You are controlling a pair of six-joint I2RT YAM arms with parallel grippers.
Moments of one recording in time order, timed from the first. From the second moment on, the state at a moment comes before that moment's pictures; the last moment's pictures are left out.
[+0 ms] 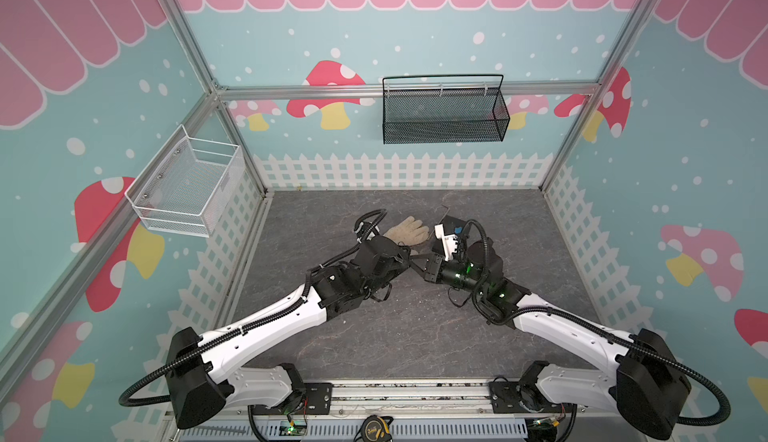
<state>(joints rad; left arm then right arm) -0.91 1.26 1.08 -0.34 -0.29 -1.24 0.71 1.21 0.71 0.34 -0.39 0.94</state>
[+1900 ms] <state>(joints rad) -0.82 1.06 0.76 -0.02 -0.12 -0.36 0.63 1.34 1.30 -0.43 -0.48 0.30</state>
